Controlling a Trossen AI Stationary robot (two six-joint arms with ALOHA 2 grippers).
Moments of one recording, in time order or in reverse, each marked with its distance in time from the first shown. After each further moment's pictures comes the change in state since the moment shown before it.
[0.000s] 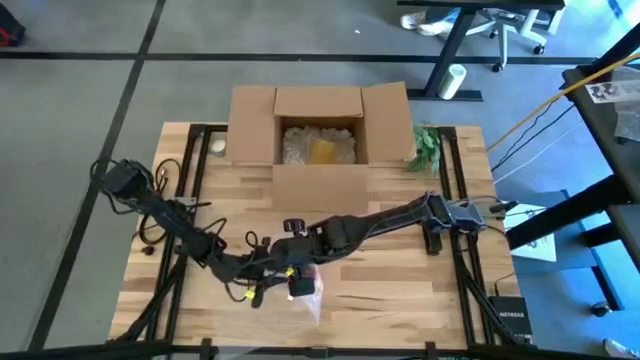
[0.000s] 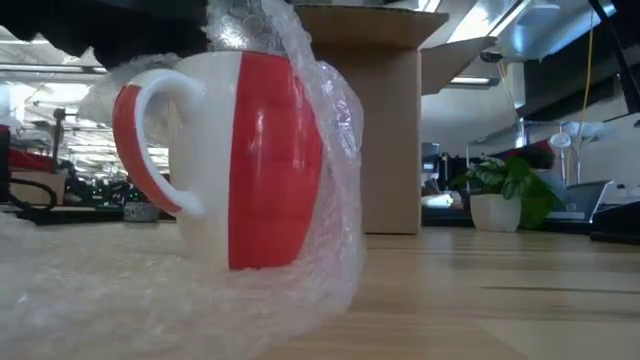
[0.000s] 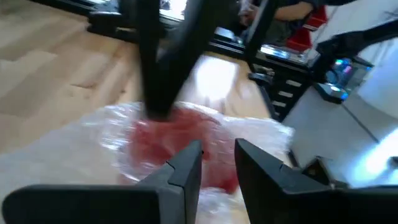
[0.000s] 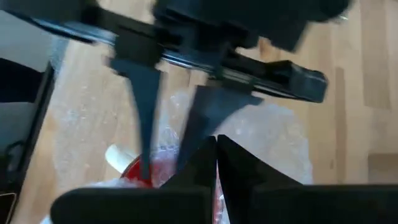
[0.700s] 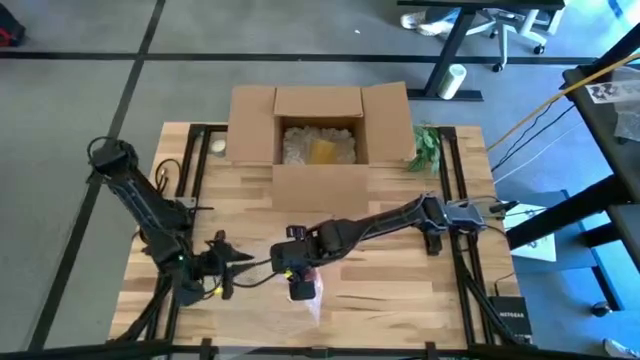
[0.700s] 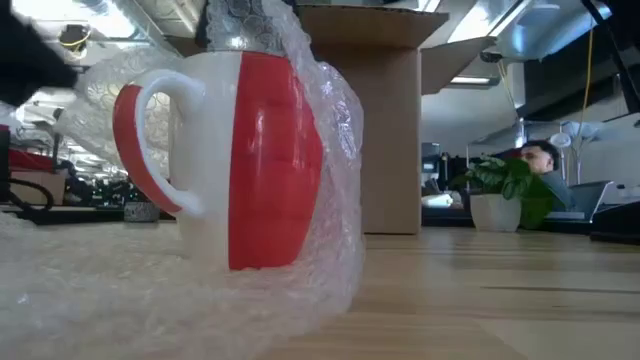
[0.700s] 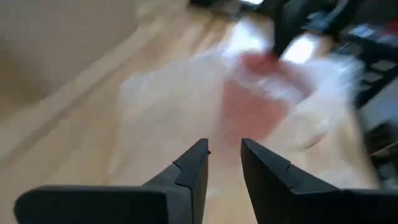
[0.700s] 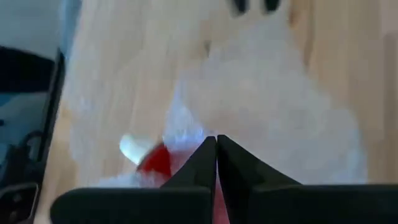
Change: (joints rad) left arm -0.290 -0.290 0.002 -1.019 -0.380 -0.747; right arm -0.002 0.054 -0.006 -0.027 -0.120 0.079
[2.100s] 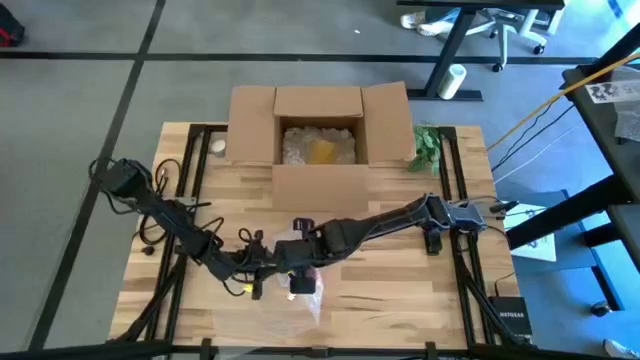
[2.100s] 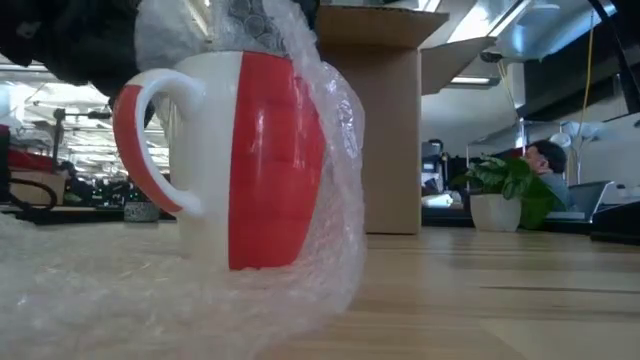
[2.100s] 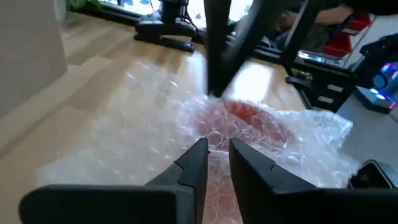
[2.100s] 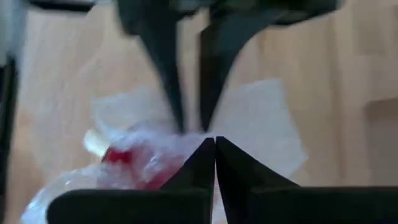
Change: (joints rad) left arm 0.307 0.309 -0.070 1.082 0.251 0.759; right arm 0.008 -0.038 0.001 -0.046 0.205 0.066
